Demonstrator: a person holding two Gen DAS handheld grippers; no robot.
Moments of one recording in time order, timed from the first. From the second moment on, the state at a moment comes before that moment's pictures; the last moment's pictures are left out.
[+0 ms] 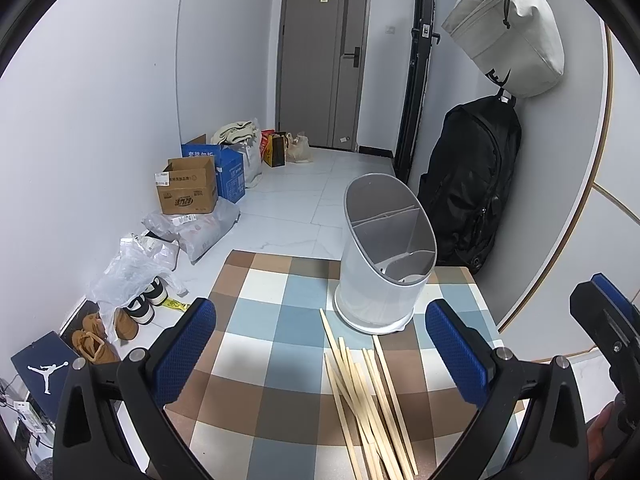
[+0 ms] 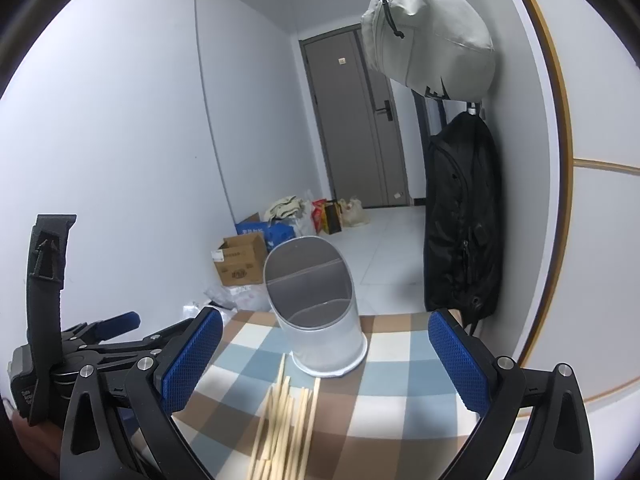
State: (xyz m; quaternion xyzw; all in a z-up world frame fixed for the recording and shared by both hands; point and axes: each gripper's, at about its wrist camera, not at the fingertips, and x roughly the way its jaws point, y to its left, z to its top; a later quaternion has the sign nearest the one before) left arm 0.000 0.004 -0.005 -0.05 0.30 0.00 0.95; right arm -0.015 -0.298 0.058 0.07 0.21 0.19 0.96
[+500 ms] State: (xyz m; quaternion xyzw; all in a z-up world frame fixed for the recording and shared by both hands) left arm 0.002 0.004 -0.006 -0.05 0.30 0.00 0.95; right arm -0.015 -0.297 0.056 0.07 0.21 0.19 0.96
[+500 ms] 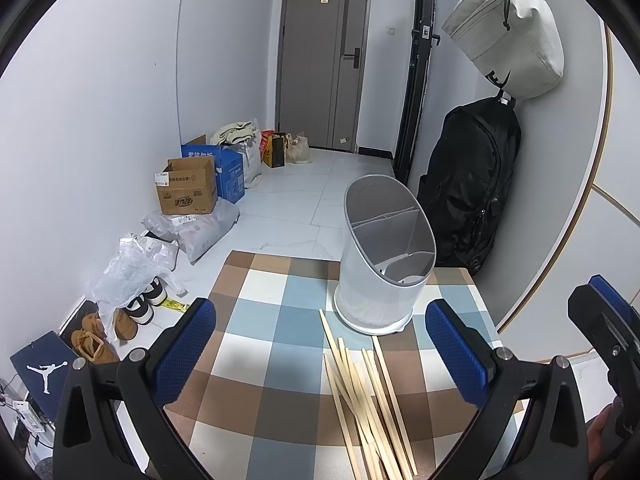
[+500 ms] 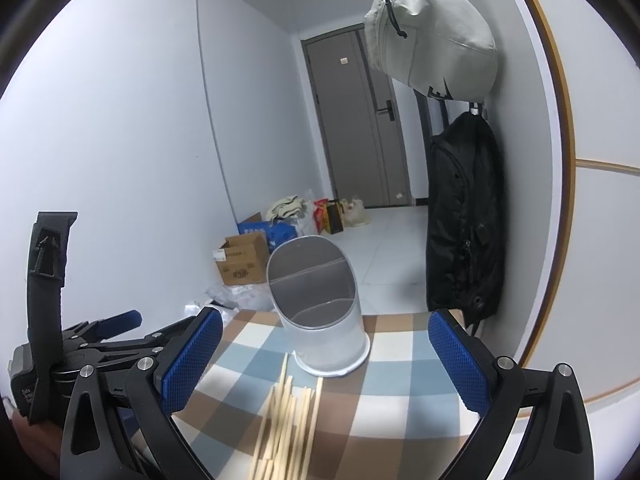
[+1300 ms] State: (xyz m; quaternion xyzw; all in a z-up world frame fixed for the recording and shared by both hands) left arm 0.002 0.003 -0.006 -0.05 0.30 0.00 0.95; right arm -0.015 -0.294 0.057 0.07 0.21 0.19 0.96
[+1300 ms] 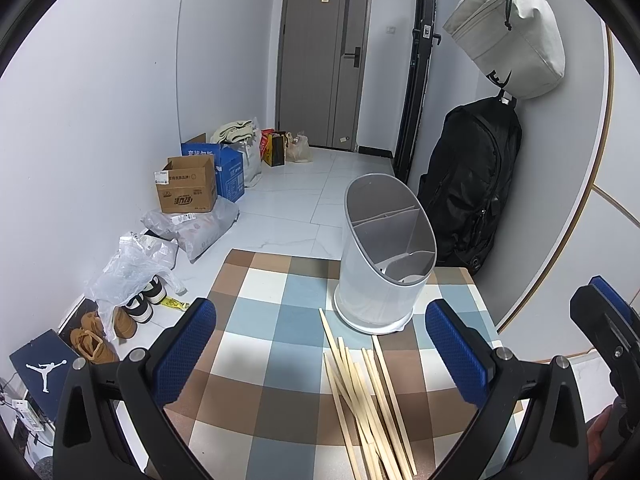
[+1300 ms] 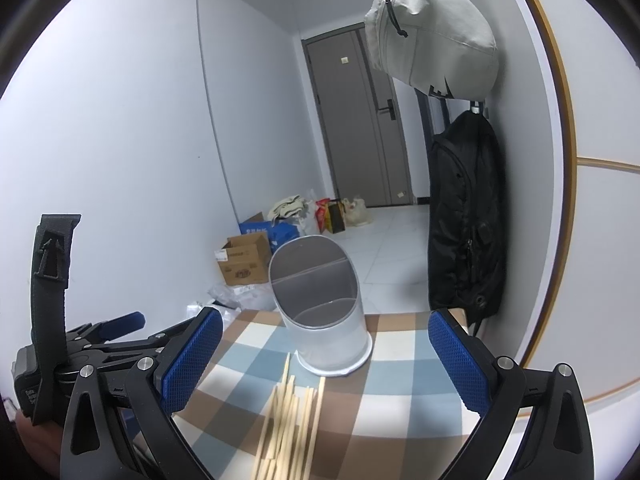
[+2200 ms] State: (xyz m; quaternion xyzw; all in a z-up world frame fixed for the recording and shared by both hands) left arm 0.016 0.014 -0.017 -0.06 0.34 -0.02 0.94; right arm -0.004 -0.293 0.047 0.09 0.25 0.20 0.94
